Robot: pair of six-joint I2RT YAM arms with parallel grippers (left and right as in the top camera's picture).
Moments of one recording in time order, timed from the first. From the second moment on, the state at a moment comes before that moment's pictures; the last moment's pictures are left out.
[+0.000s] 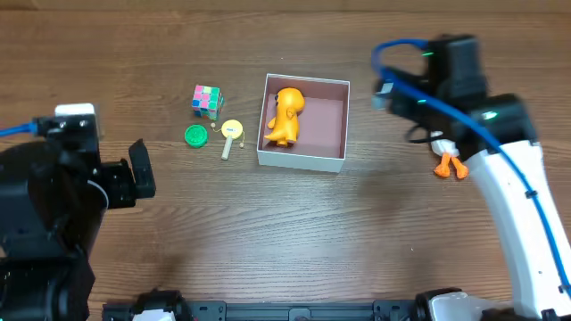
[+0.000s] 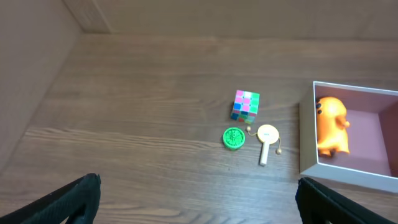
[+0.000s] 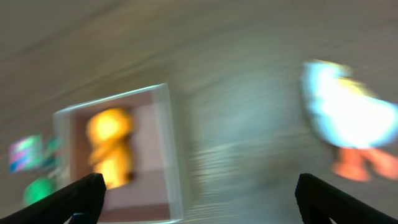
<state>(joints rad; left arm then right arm) 0.07 0.91 1.50 -1.21 -0.07 0.00 0.15 1.47 1.53 -1.03 0.03 0.51</state>
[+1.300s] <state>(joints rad) 0.07 0.94 1.50 -1.26 -0.07 0.00 0.19 1.45 1.44 -0.98 0.01 0.47</state>
